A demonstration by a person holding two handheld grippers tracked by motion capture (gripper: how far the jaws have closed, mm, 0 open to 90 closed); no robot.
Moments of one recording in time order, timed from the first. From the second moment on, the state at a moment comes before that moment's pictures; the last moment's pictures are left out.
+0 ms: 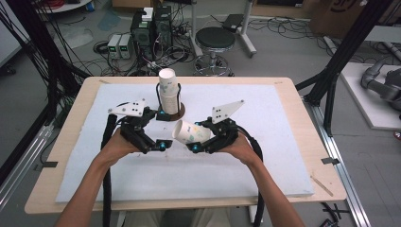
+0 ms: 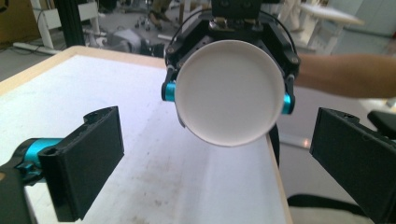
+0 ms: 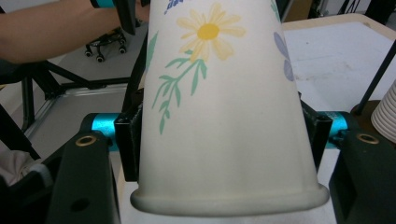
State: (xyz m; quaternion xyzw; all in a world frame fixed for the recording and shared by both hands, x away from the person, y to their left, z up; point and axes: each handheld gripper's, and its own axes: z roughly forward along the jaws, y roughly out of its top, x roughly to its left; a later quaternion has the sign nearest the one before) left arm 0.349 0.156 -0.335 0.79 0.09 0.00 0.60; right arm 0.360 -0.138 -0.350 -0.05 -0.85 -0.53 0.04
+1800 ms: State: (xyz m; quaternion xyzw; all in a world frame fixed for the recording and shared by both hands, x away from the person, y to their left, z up) left arm 0.337 0.131 -0.322 0.95 0.09 -0.03 0.30; right arm 0.350 -0.079 -0.325 0.00 -0.97 -0.24 0.01
